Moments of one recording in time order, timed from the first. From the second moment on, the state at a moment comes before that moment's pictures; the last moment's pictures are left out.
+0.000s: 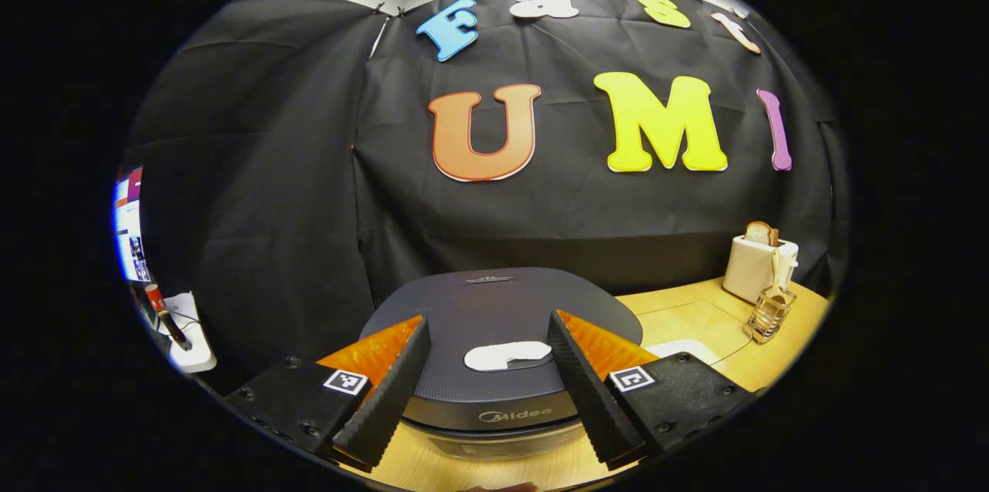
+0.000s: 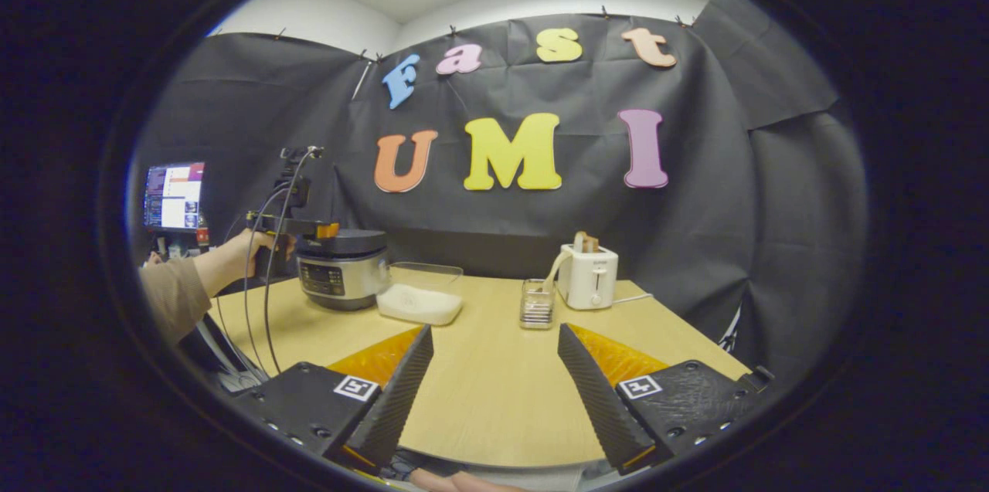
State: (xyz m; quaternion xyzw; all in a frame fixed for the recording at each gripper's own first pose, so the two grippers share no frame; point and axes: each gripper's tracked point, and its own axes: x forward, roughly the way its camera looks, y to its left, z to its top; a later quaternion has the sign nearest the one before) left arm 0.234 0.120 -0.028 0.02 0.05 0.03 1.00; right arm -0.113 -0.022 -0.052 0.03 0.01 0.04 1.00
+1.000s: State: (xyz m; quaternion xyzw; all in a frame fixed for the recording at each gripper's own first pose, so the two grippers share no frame) left arm 0.185 0.109 -0.038 0.01 0.06 0.03 1.00; right arm -0.119 0.001 -0.069 0.04 0.03 0.08 1.00
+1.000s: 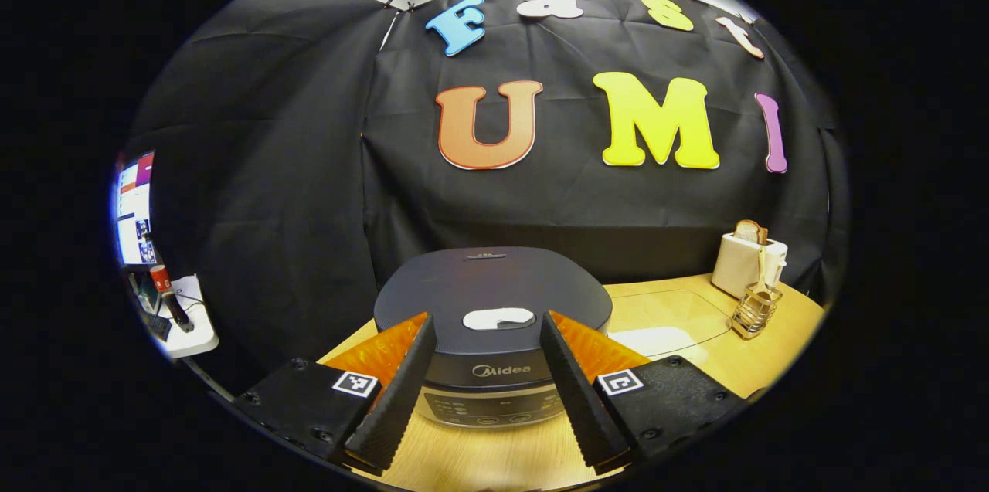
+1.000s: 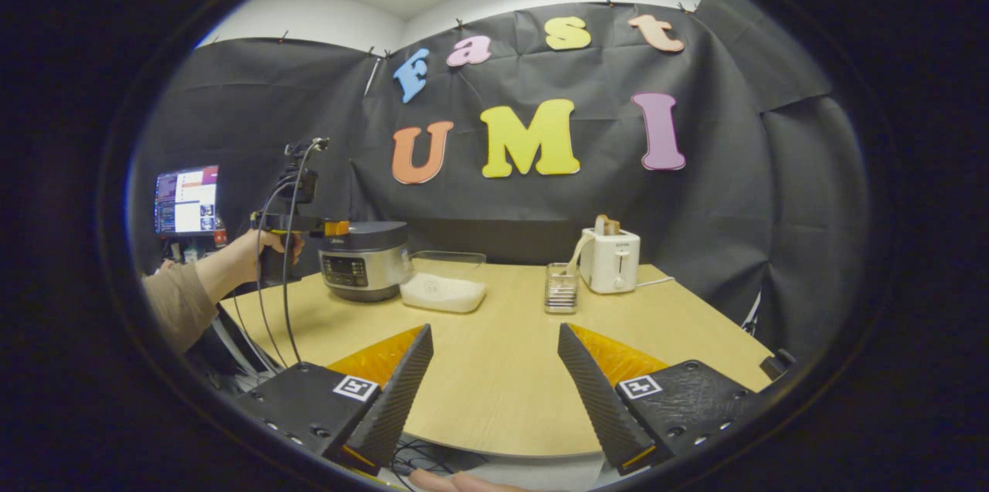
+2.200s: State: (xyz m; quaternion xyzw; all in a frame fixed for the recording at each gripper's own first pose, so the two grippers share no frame) left arm -0.003 0.004 -0.009 -0.04 0.05 -0.03 1.00; right arm -0.048 0.039 -0.002 0.03 0.02 0.00 1.00
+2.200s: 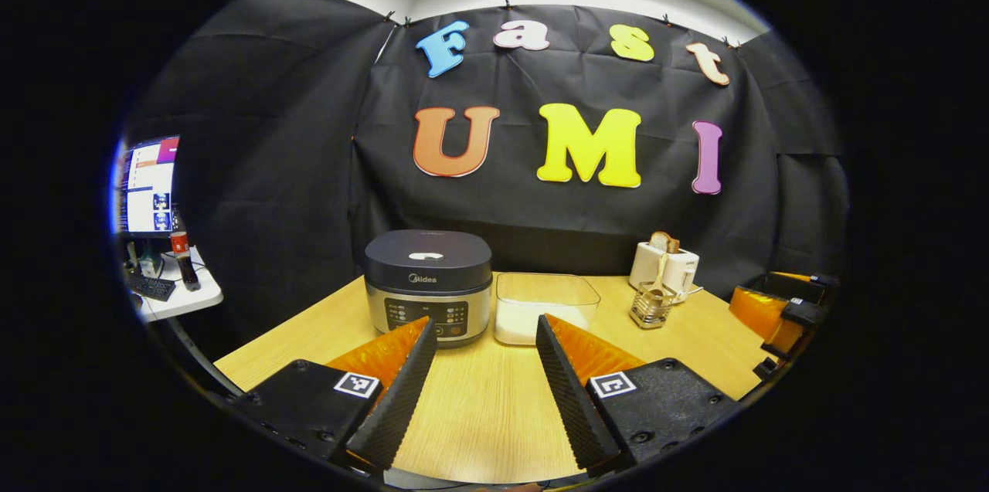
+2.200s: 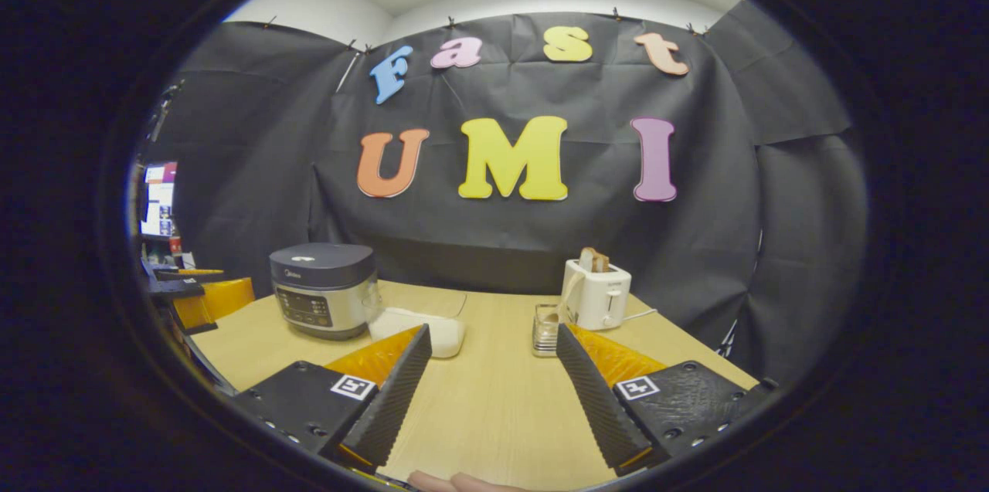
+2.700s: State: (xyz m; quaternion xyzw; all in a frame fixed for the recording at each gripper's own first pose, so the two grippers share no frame) left arm -0.038 -0.036 0.011 -0.03 0.01 -0.05 1.00; right arm -0.066 0.039 -0.018 0.01 0.02 0.01 1.00
